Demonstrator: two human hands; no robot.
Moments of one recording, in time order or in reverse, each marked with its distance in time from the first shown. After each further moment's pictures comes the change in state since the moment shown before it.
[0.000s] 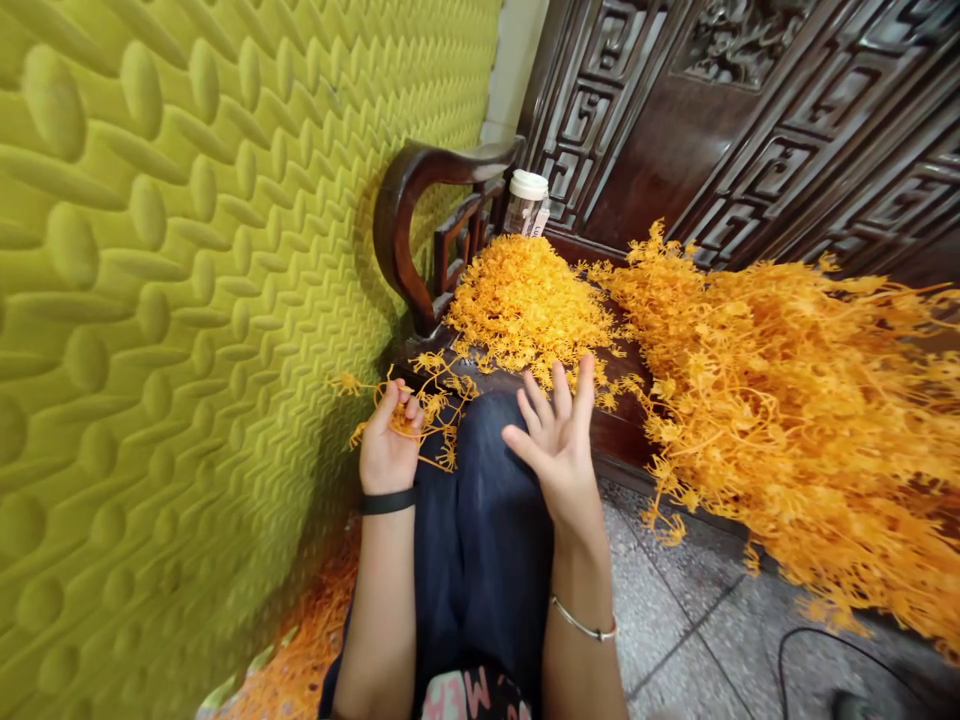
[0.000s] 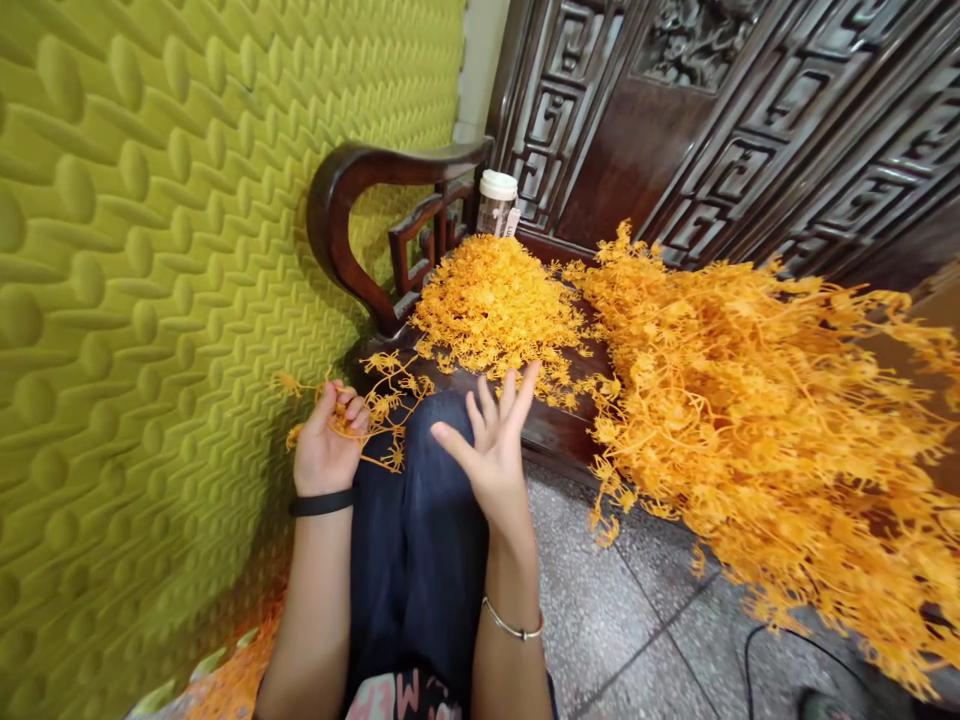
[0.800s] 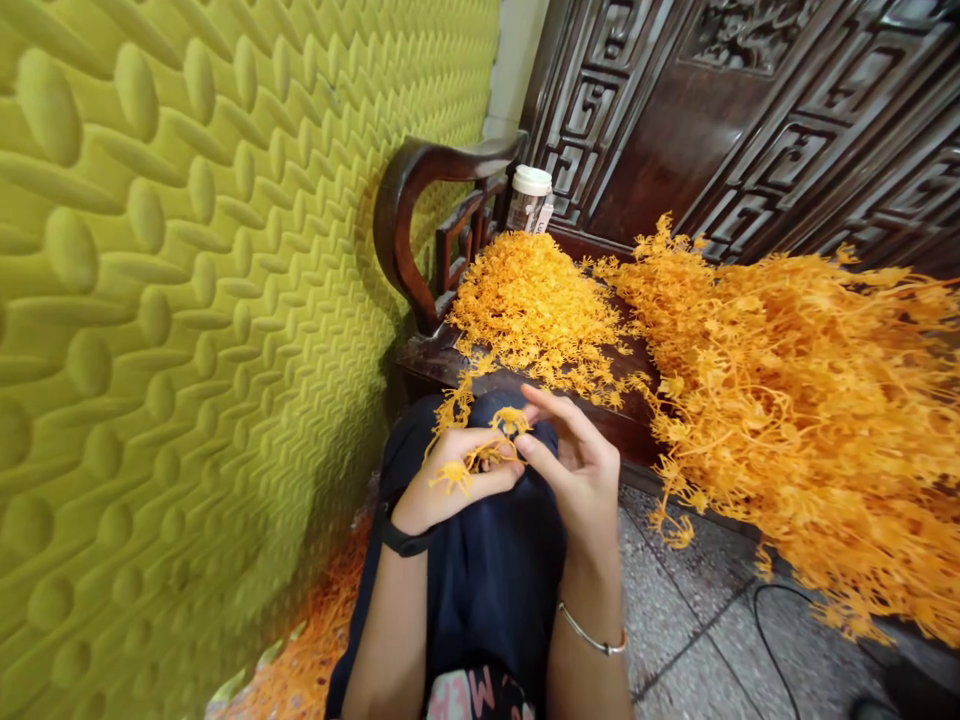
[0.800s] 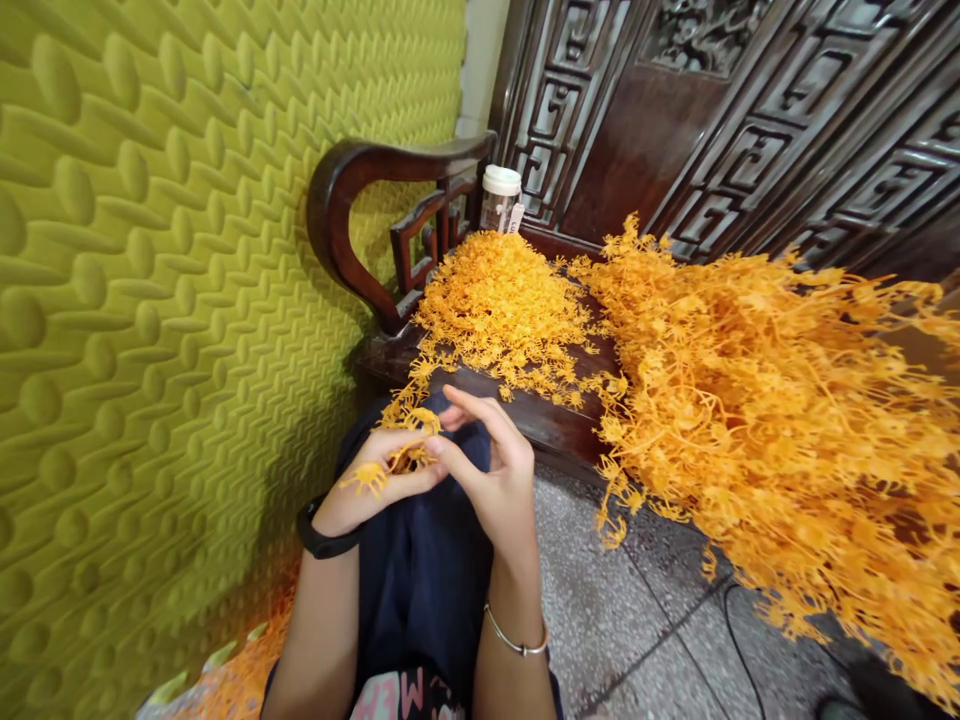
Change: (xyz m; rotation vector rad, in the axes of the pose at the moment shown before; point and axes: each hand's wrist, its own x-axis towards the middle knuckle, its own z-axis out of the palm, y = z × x) left_hand -0.044 -0.011 0.021 1.207 -0.727 -0.002; right_hand -0.008 -0.018 -0.005 -0.104 -0.042 -0.108
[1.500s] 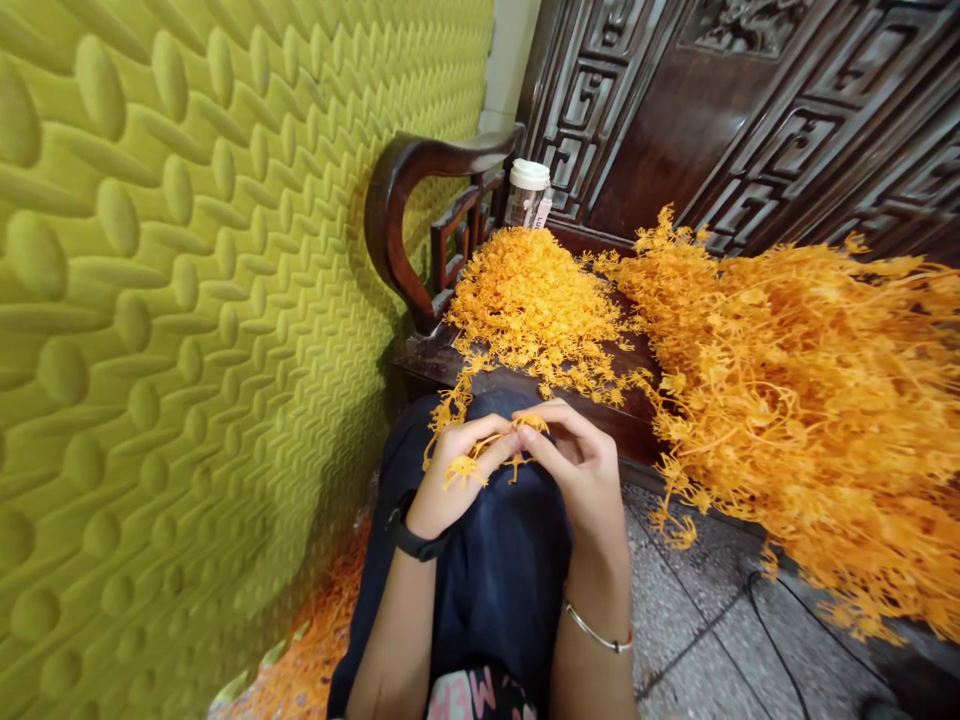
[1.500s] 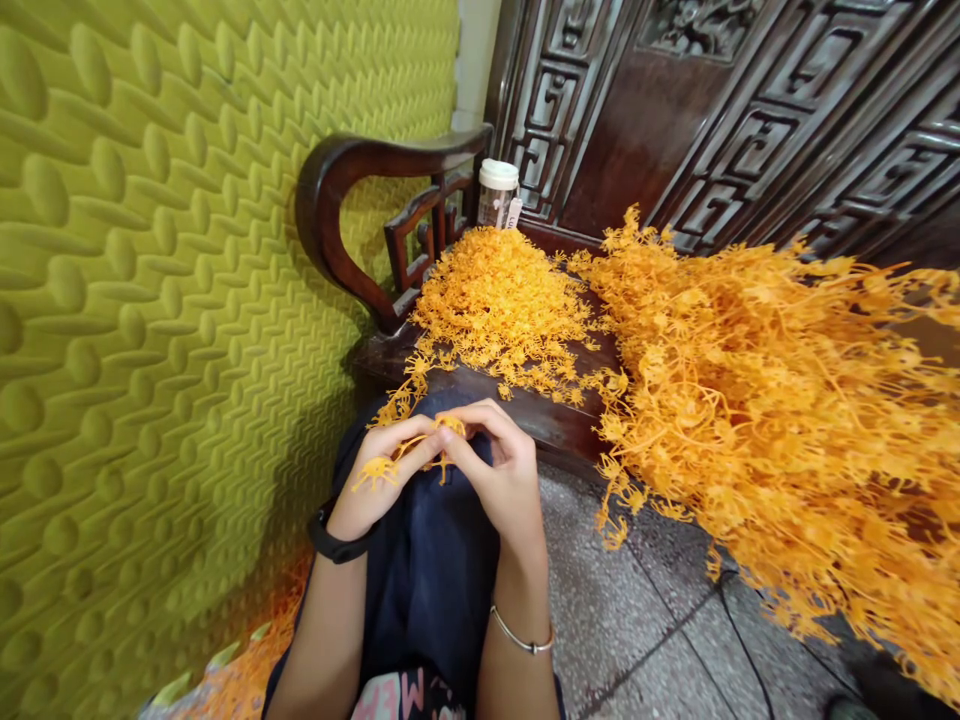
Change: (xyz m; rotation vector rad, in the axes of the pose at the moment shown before) left_hand 0.009 0.007 0.012 -0.020 0.123 0.061; right_hand 0.003 0.009 -0.009 0.073 -0.011 0.132
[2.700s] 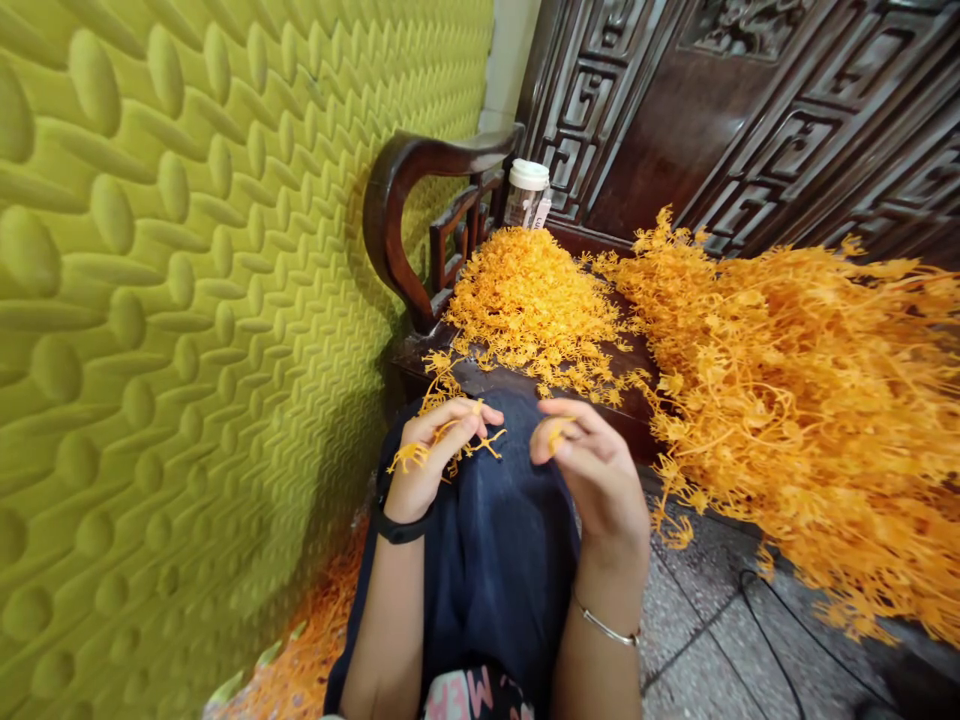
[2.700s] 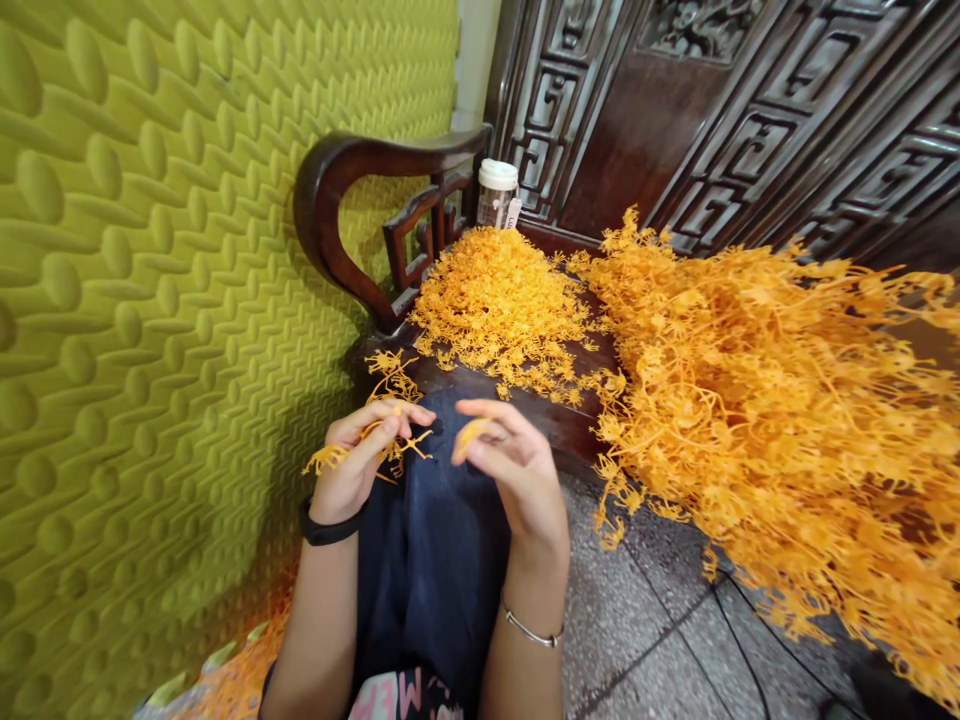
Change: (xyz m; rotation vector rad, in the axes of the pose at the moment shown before) left_hand -0.001 -0.015 -0.015 -0.262 0.163 0.133; right_hand -0.001 -0.002 -0.017 0.343 -0.123 0.159
